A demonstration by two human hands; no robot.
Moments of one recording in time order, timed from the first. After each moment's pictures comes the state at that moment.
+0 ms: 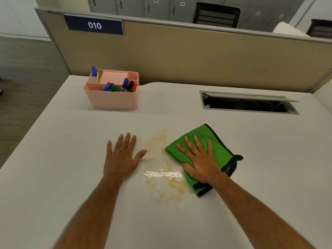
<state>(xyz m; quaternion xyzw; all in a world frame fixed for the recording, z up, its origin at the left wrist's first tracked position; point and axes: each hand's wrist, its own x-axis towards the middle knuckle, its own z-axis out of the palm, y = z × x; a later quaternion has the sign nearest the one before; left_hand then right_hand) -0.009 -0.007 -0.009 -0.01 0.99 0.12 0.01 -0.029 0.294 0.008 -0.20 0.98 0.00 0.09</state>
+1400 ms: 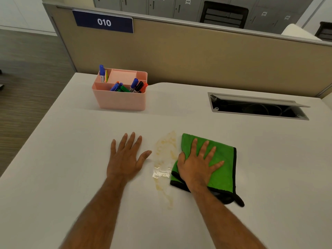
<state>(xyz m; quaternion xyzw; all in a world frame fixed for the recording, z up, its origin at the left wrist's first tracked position) -0.018 -0.026 -0.009 0.00 0.99 0.12 0.00 -0.023 0.203 0.002 0.15 0.98 -0.08 0.05</state>
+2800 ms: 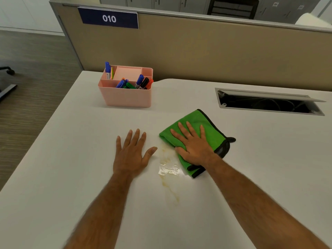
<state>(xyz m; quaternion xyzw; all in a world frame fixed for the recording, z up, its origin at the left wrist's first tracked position) -0.018 -0.026 -0.008 -0.01 0.99 0.12 0.00 -0.091 0.220 0.005 -0.25 0.96 0.00 0.08</state>
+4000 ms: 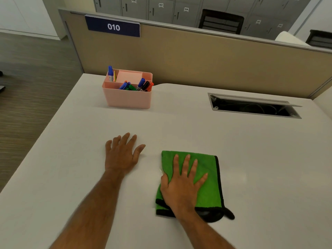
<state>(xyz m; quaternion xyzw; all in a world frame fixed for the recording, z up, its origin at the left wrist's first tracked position) 0.001 -0.059 -0.006 -0.05 0.99 0.12 -0.04 0.079 0.141 -0.004 0.07 0.99 -0.08 0.02</state>
